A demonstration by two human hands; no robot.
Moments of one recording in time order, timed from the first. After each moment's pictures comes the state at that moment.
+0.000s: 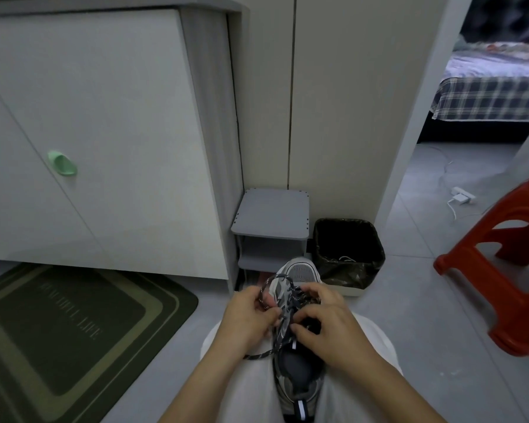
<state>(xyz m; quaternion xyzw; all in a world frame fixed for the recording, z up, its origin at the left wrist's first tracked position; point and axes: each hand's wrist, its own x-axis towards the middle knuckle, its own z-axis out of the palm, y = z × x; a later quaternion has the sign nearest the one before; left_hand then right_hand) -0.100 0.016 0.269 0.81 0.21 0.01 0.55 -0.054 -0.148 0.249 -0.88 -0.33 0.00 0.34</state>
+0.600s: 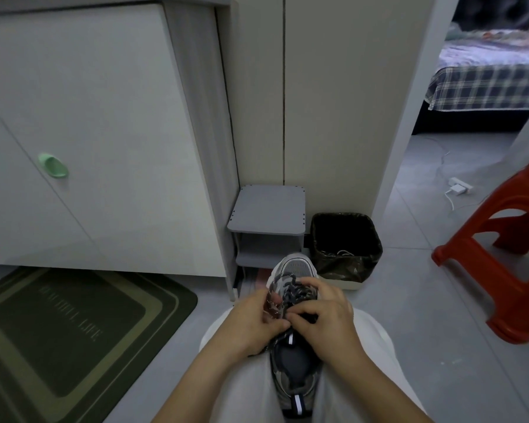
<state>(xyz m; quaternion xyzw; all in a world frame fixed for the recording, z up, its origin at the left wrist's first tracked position) -0.100 0.017 0.261 0.90 0.11 -0.07 0.41 -0.057 -0.138 0.234 -0.89 -0.23 -0.07 0.40</state>
